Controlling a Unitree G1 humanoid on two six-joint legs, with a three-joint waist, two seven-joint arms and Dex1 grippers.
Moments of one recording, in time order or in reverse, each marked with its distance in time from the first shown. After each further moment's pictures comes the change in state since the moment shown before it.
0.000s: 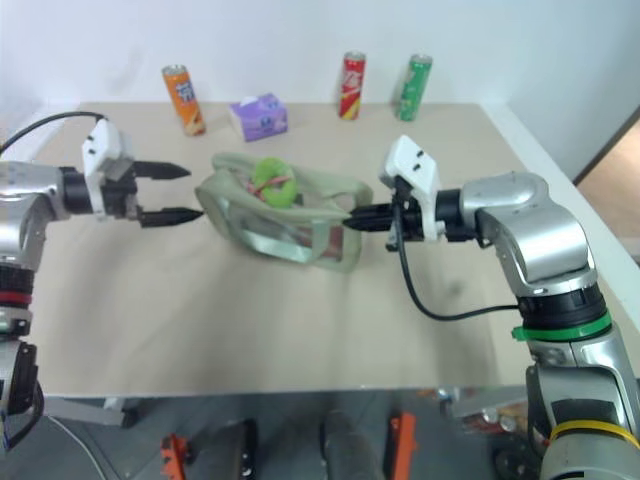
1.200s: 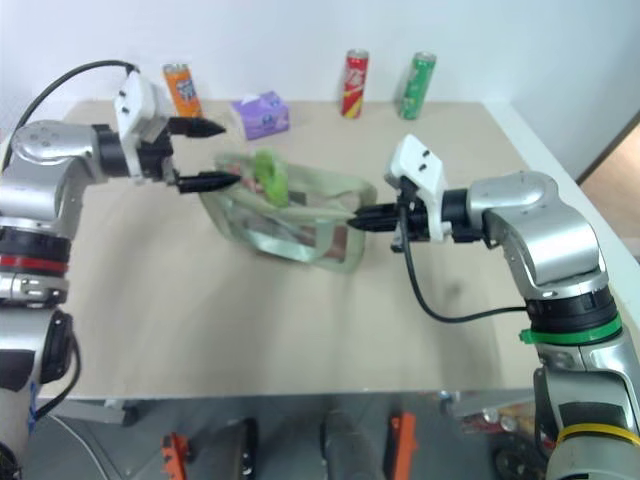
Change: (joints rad) left arm -0.161 -0.049 -0.048 -0.021 0.046 -0.031 0.009; right arm 0.011 -0.024 -0.011 -0.022 0.009 0.004 -0.002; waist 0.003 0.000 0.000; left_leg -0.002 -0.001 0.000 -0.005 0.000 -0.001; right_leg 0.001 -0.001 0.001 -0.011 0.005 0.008
